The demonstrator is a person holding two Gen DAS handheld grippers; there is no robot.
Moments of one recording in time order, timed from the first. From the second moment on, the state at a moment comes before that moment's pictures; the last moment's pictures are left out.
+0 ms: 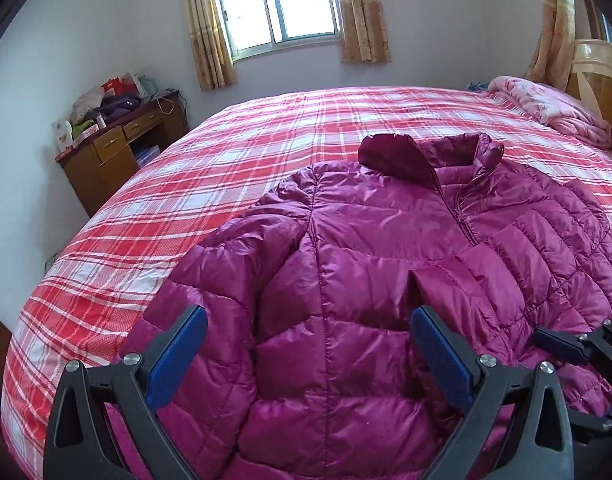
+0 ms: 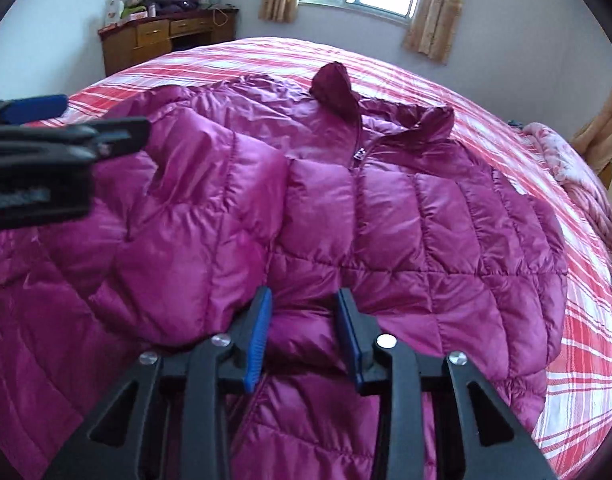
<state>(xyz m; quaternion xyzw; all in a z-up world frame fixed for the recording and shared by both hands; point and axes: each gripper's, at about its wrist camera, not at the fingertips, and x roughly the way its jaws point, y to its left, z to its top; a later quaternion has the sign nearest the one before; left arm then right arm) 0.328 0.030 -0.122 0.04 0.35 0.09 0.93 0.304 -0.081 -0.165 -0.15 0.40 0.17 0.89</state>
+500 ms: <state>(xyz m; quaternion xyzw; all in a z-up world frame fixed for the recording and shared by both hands) 0.368 -0.011 -0.154 0.14 0.36 0.15 0.91 0.379 -0.240 -0.125 0.05 0.36 0.02 0.93</state>
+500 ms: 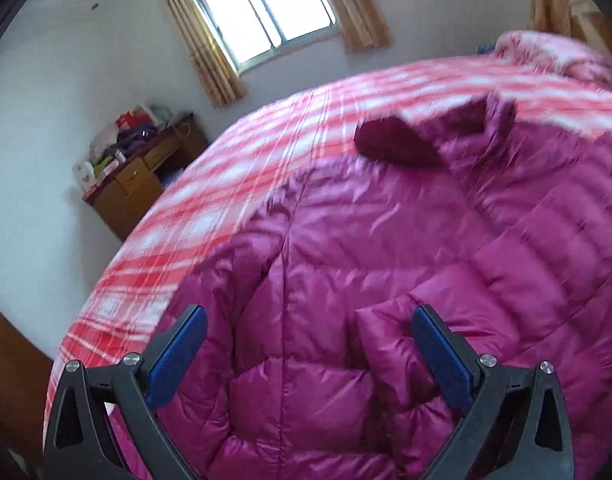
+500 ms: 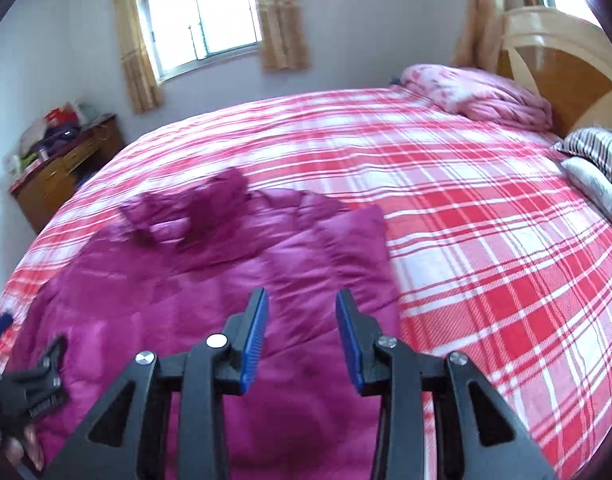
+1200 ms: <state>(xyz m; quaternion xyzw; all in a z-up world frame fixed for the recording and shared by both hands) 0.381 0.027 -0.185 0.03 0.42 0.13 0.90 0.351 -0.216 -0.139 0.03 0.38 0.05 0.92</state>
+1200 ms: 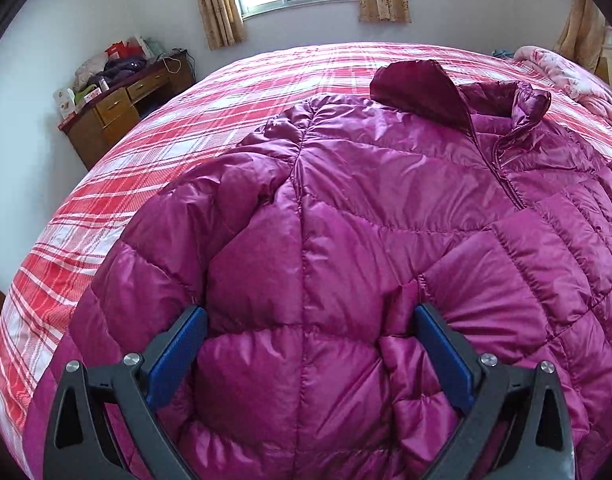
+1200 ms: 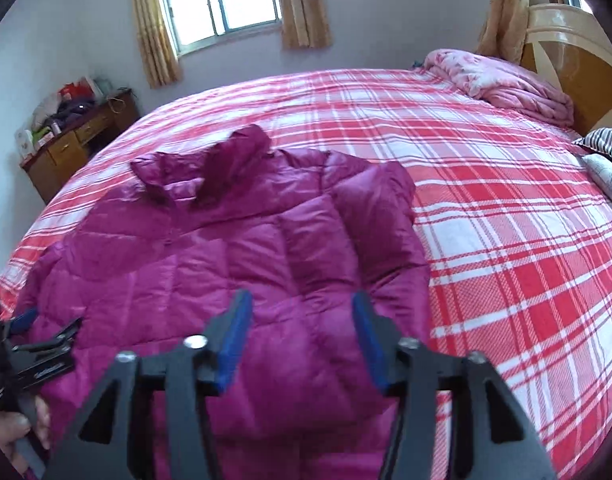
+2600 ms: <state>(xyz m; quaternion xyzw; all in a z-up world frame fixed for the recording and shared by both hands) 0.311 0.070 -0.132 0.04 0.36 0.11 0.93 0.336 -0.125 -0.183 -0.04 0.42 0.11 0.90</state>
